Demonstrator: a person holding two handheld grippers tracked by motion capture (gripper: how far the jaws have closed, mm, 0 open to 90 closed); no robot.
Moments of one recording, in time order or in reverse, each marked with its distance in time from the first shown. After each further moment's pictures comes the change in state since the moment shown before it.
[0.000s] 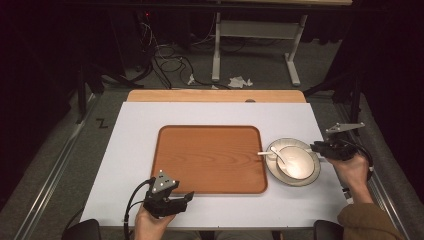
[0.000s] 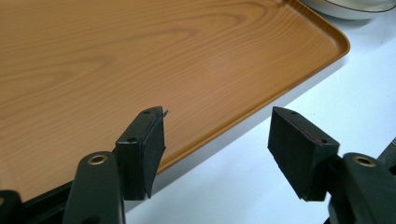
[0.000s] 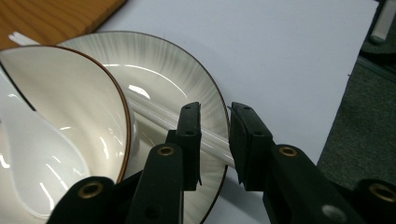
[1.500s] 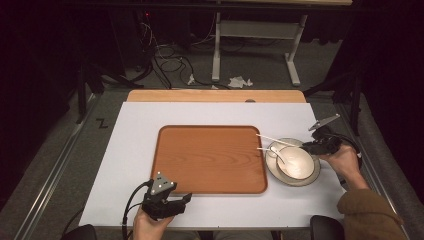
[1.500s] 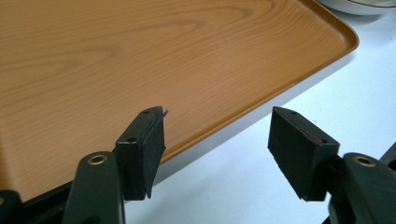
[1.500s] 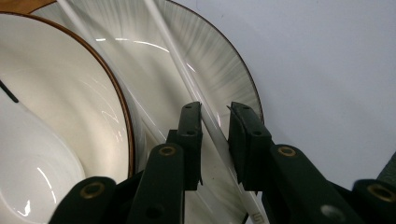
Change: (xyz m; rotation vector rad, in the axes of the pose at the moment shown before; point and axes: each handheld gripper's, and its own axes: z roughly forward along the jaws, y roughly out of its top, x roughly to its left) left arm 0.000 -0.004 -0.002 0.008 0.016 -0.010; right arm 0.003 0.025 0.035 0.191 0.111 -0.127
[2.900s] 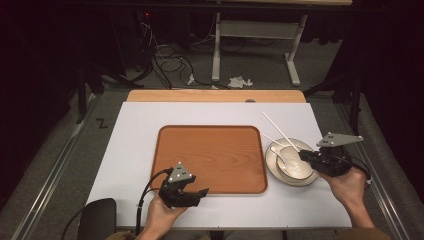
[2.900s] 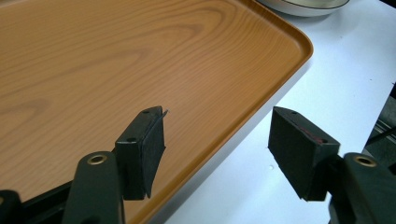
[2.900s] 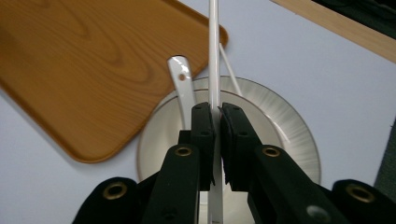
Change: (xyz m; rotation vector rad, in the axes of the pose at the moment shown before) left arm -0.009 0.033 0.036 0.027 -0.173 0.124; right arm 0.103 -0.017 -0.084 -0.295 -0.084 0.008
